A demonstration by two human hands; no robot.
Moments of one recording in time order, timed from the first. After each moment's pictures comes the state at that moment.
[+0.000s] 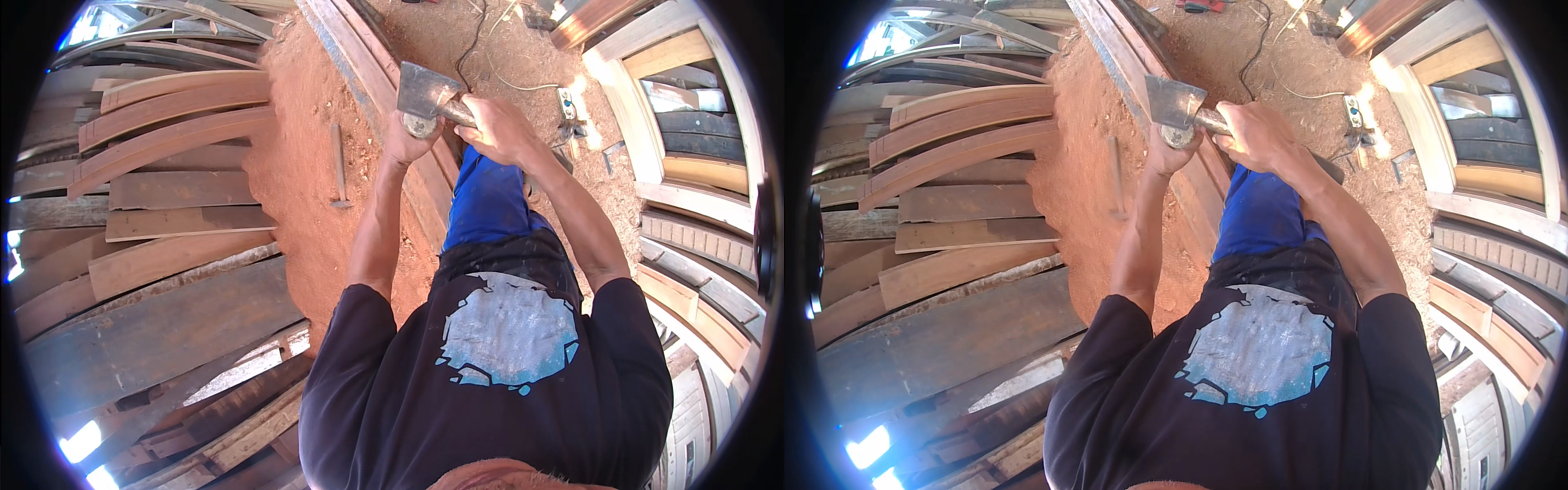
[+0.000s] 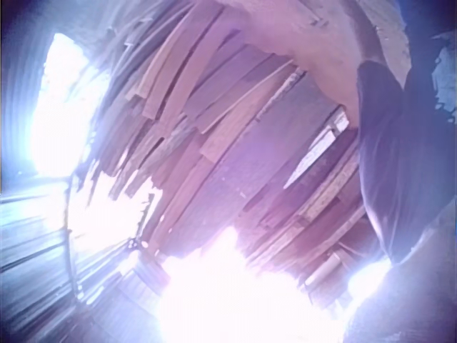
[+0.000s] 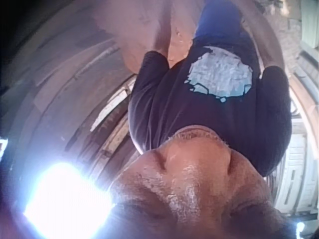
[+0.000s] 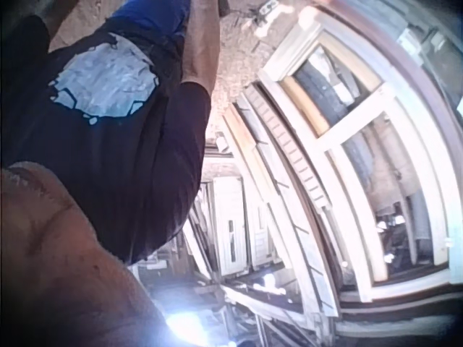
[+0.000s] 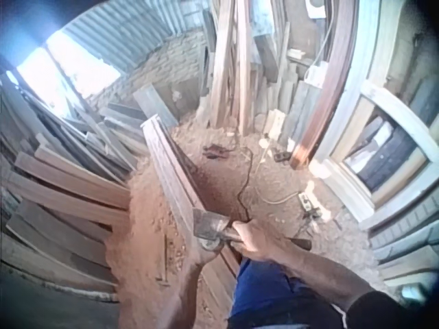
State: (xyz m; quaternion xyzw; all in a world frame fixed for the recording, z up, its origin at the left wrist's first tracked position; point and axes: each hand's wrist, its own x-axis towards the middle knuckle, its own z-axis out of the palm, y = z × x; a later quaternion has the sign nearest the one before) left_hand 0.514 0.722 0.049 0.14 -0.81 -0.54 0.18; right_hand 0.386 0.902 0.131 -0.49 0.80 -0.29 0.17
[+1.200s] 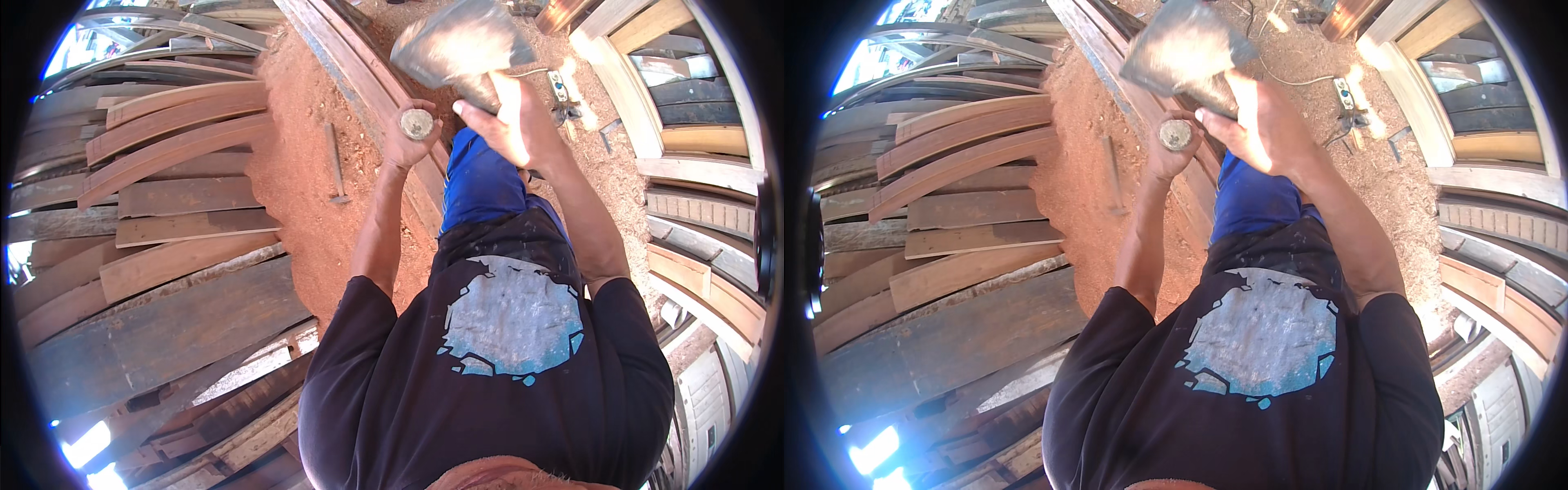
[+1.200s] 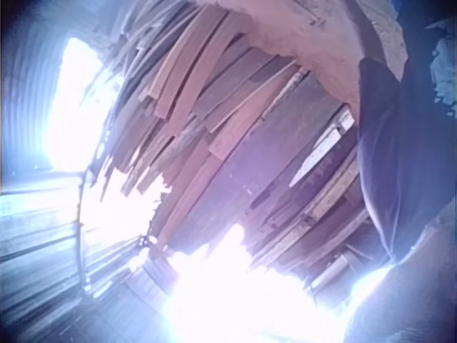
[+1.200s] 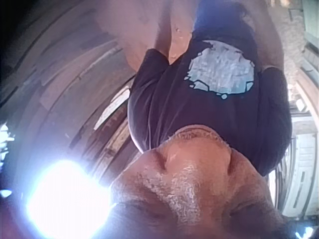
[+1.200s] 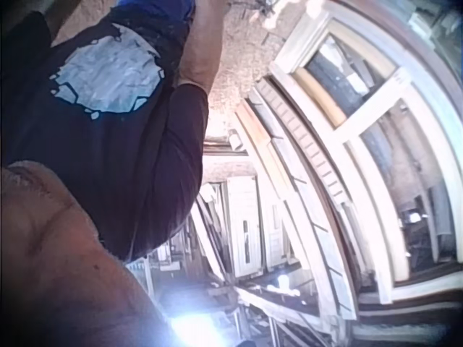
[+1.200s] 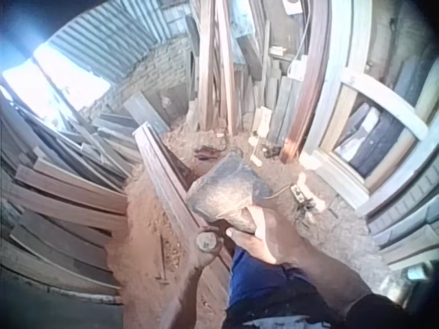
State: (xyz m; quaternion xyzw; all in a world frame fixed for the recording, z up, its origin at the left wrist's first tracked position) left_hand 0.536 0.771 0.040 0.17 -0.78 -0.59 0.15; right_hand 0.408 0.976 0.196 -0.40 0.77 -0.47 0.15
